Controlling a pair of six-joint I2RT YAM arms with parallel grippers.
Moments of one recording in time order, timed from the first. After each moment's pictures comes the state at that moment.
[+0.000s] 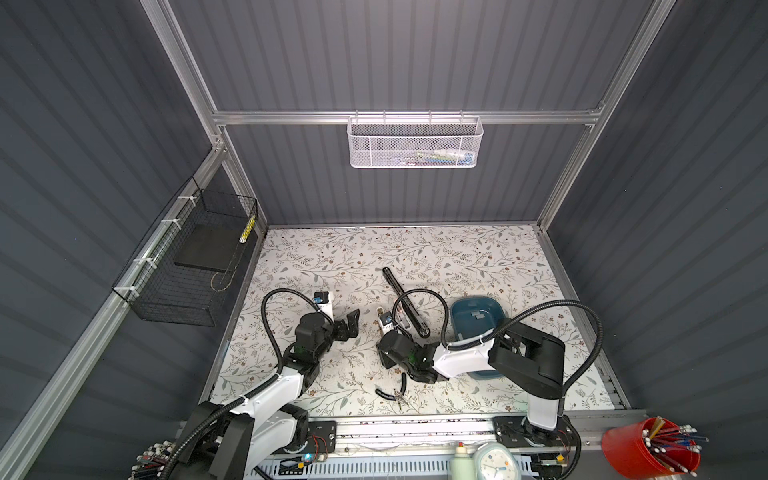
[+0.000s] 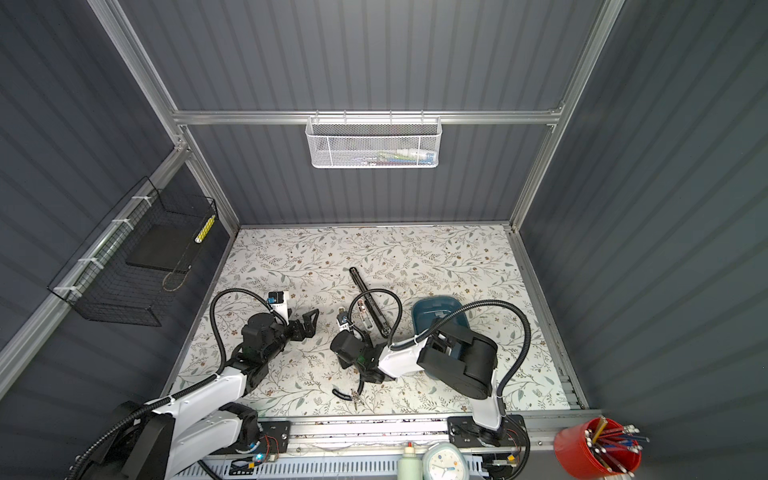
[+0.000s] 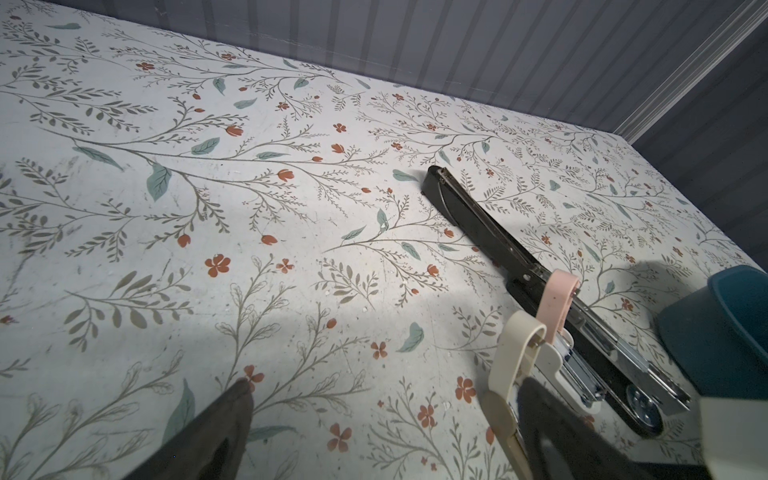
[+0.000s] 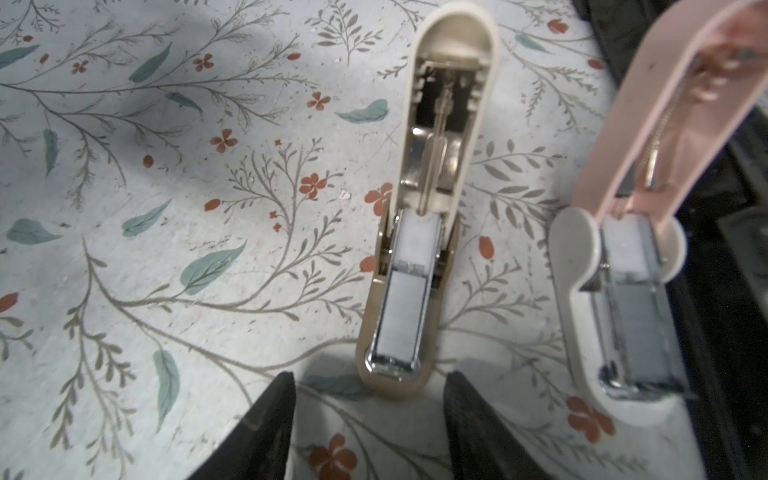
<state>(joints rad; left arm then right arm) -0.35 1.07 0.22 0.45 0.04 -0.29 1.16 1.93 0.91 0.25 0.42 0.48</state>
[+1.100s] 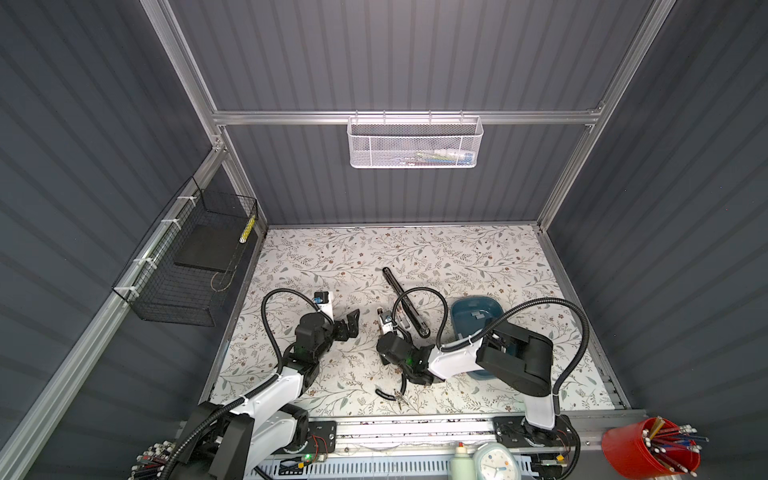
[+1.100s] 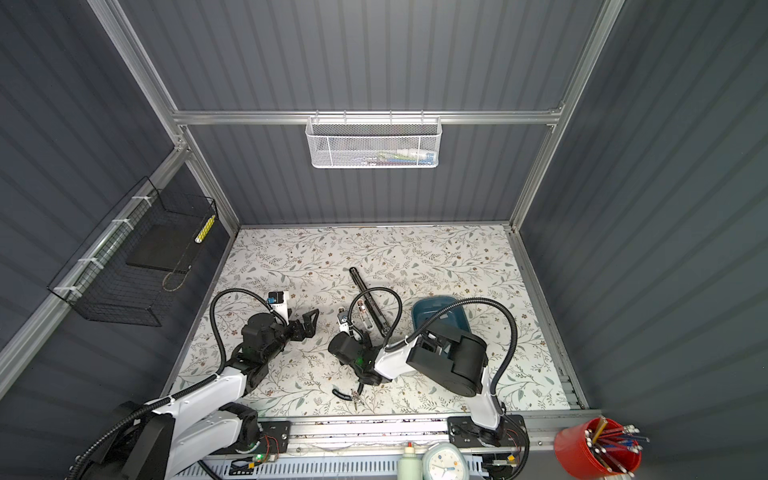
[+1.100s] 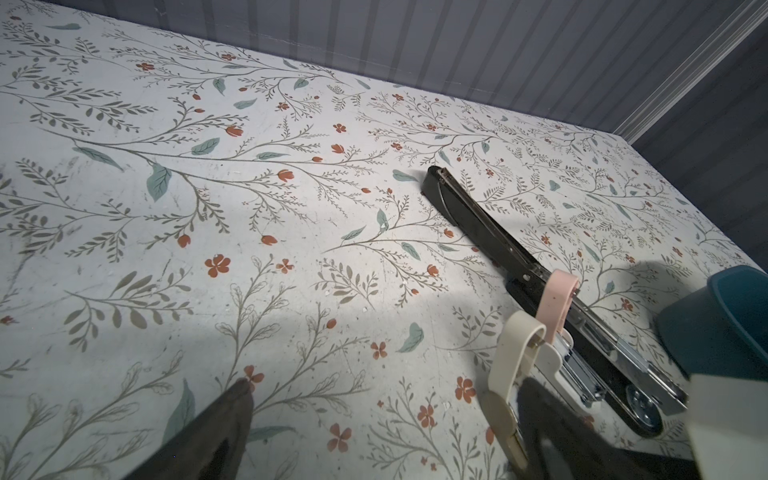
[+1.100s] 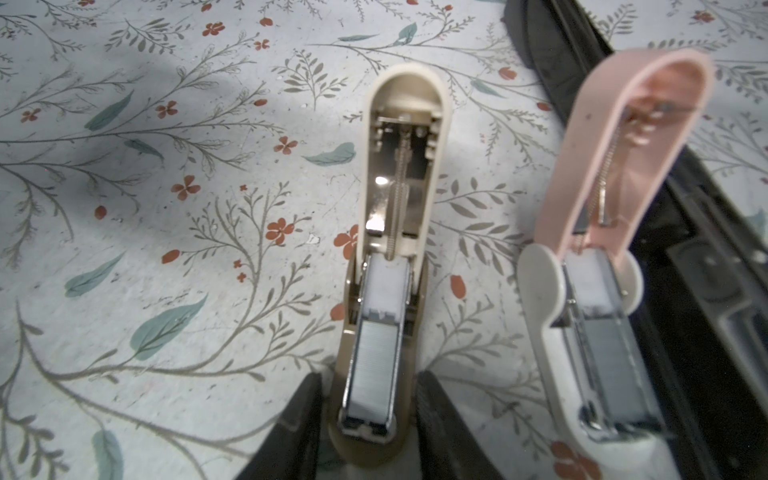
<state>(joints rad) -0.35 1.07 0.22 0.45 0.04 -0.29 1.17 1.99 0.91 0.34 0.53 0.49</state>
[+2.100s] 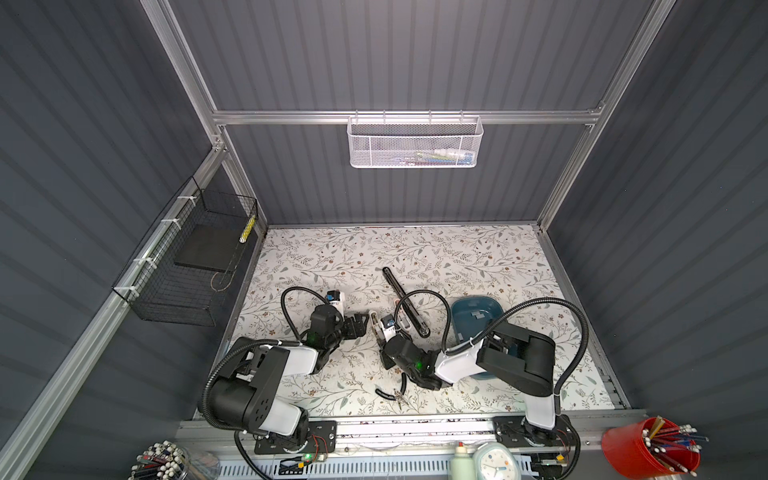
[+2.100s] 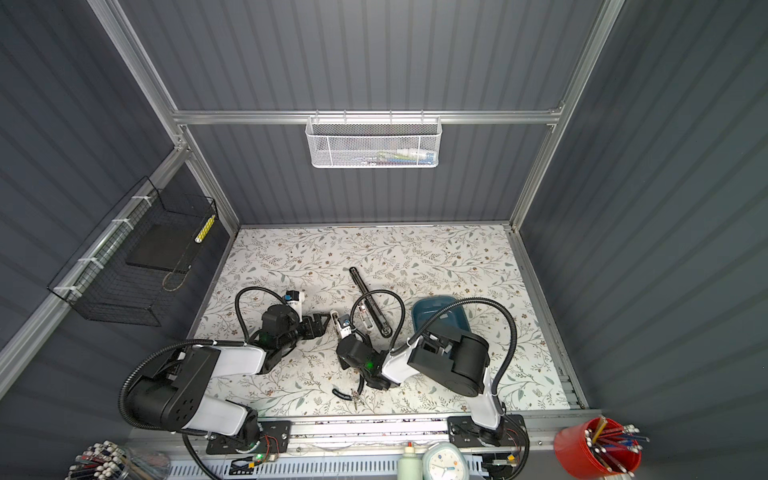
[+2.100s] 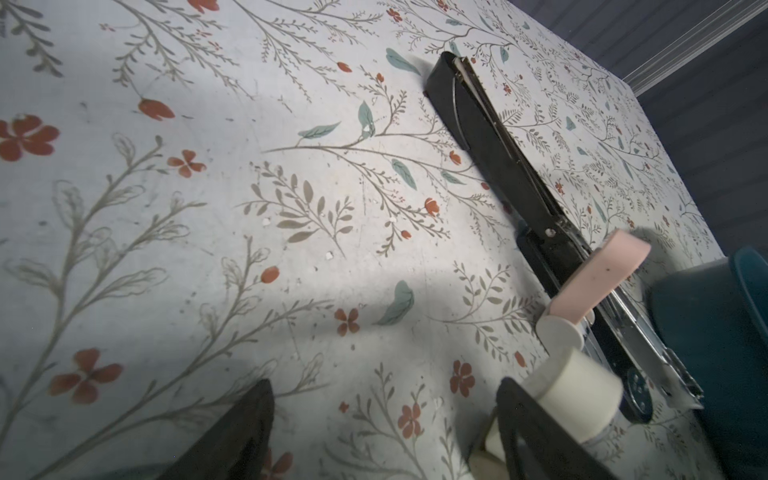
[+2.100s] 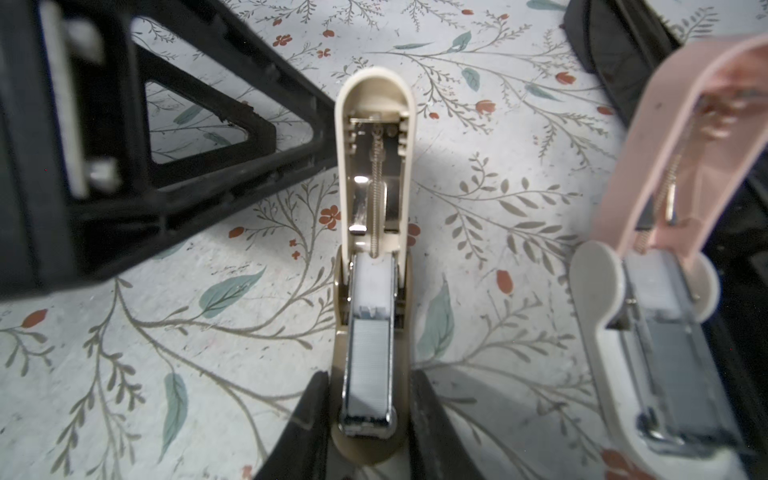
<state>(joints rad) -0.37 1.48 0.32 0.58 0.21 -0.45 1.17 1.97 0.80 0.55 0.41 0.42</state>
